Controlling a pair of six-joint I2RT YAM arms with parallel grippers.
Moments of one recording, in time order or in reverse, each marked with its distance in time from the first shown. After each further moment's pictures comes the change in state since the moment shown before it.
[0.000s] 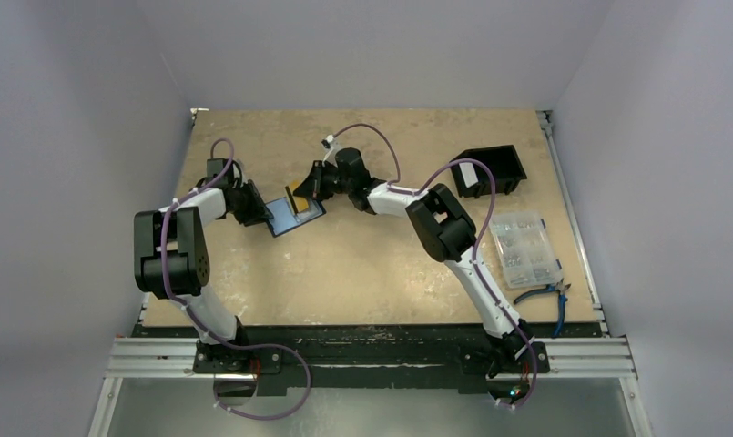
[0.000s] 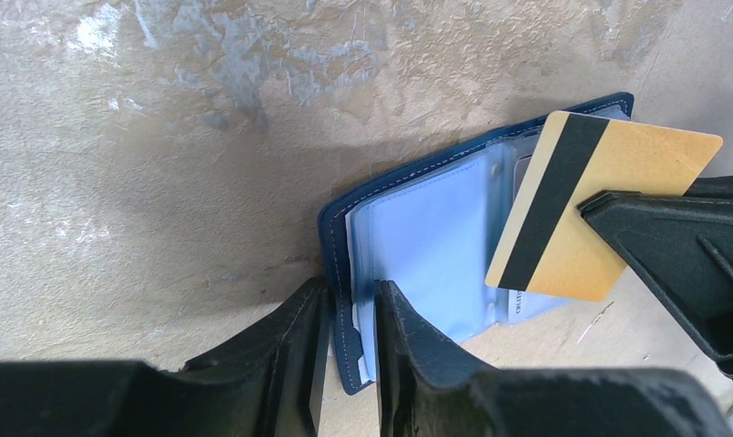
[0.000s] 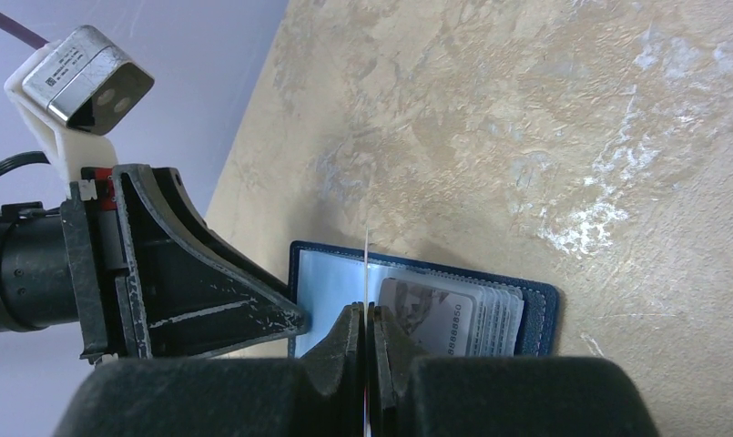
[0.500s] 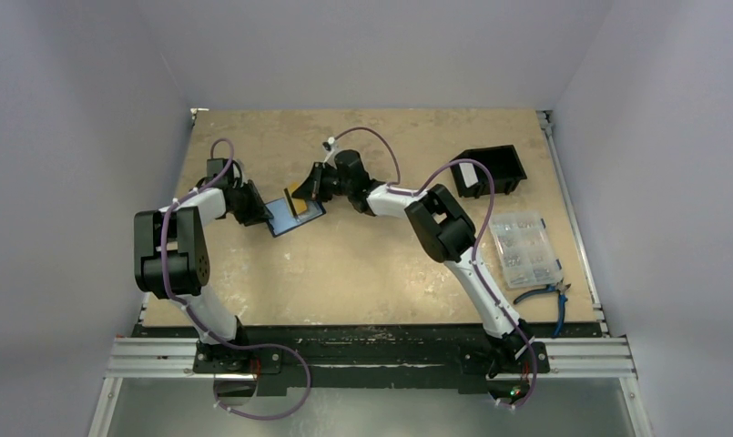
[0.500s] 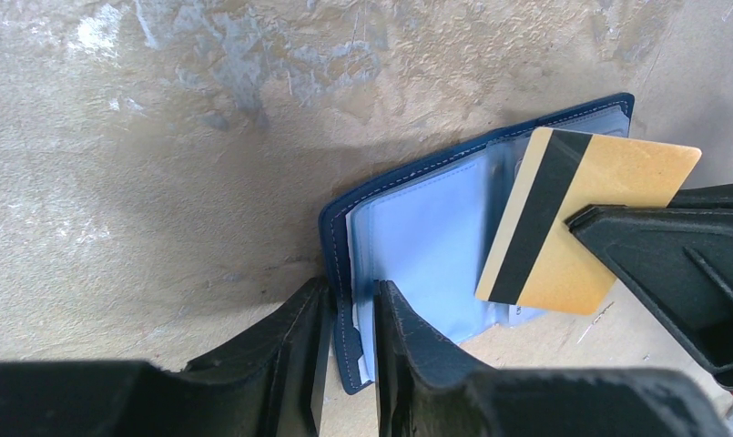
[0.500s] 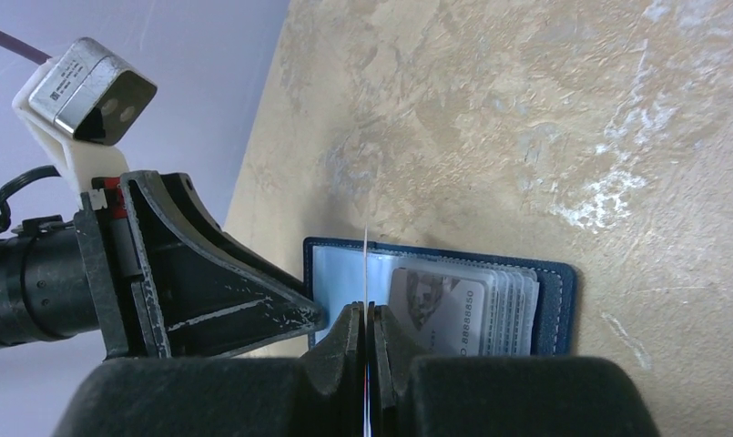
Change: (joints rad) left arm 0.000 0.002 0.001 0.000 0.000 0.000; right arm 0.005 0.000 -0.012 0.009 -0.001 0.089
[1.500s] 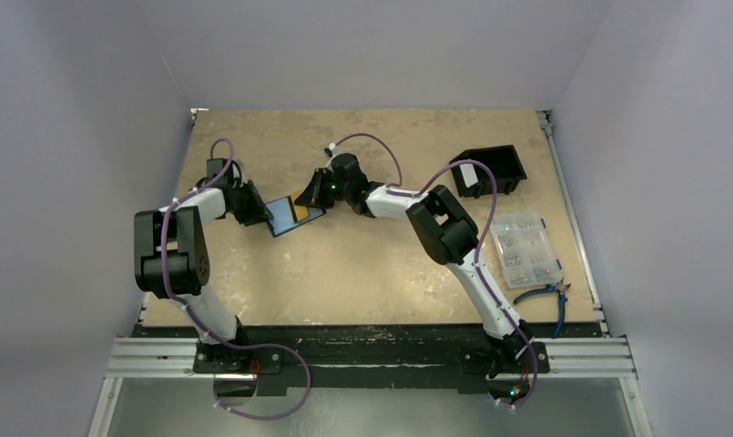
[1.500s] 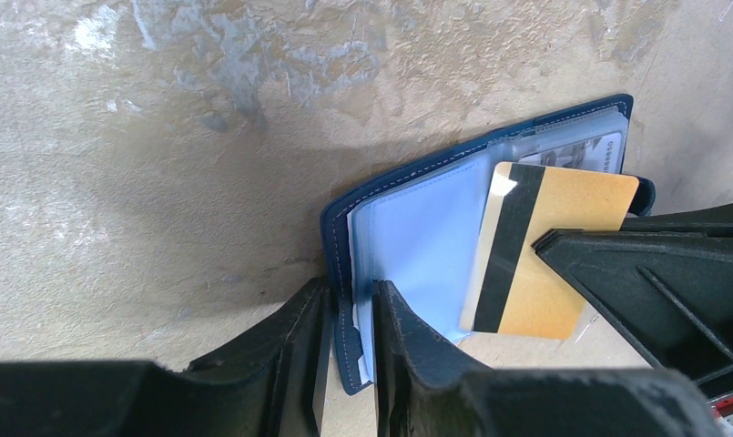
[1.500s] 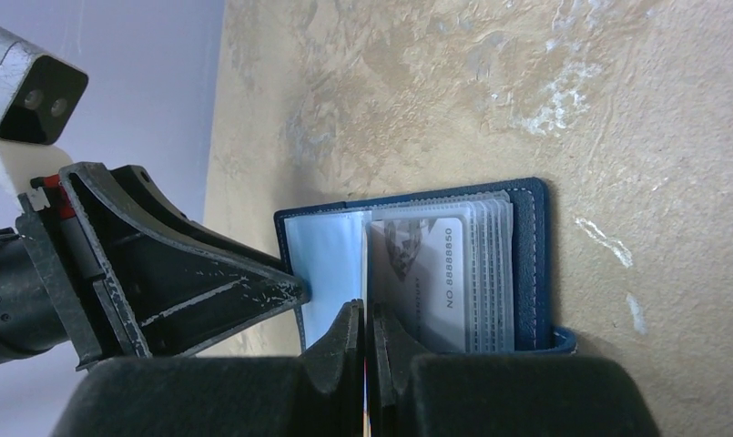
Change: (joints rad) left arm 0.002 0.002 0.000 0.002 0.008 0.000; right arm 0.018 -0.047 -0.048 -0.127 0.073 0.060
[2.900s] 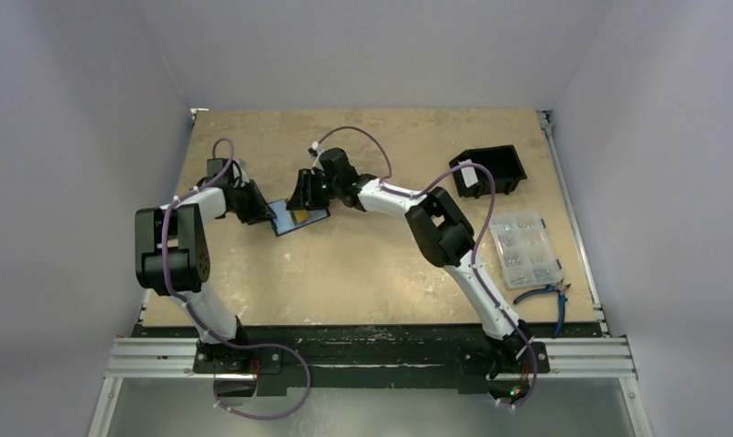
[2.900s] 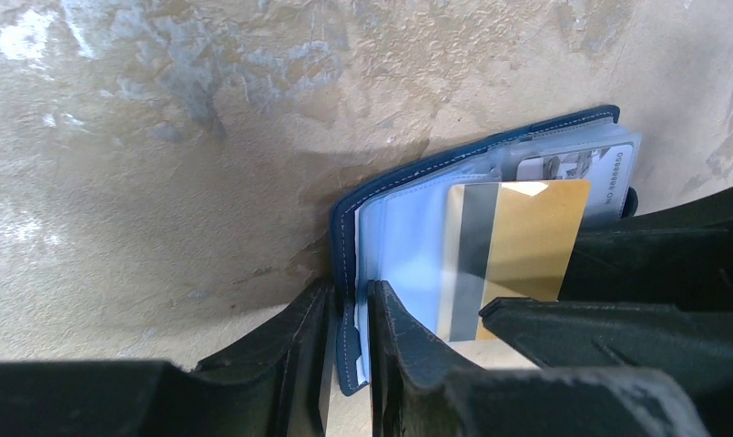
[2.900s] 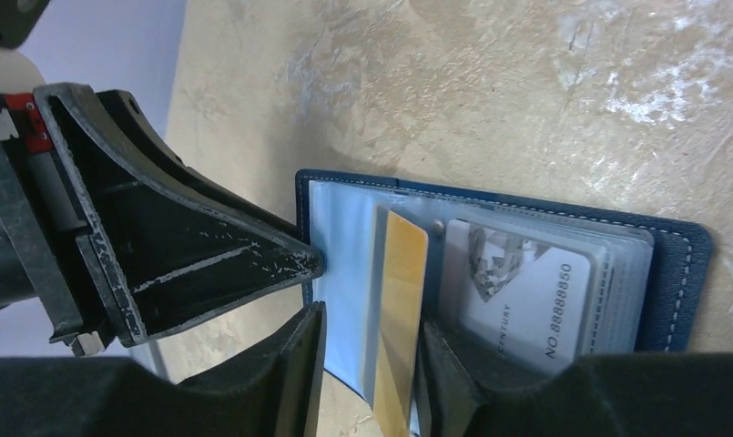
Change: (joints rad) left arm 0.003 0.021 0.007 0.017 0.060 0.000; right arm 0.023 0.019 0.153 -0.247 -0.040 -0.172
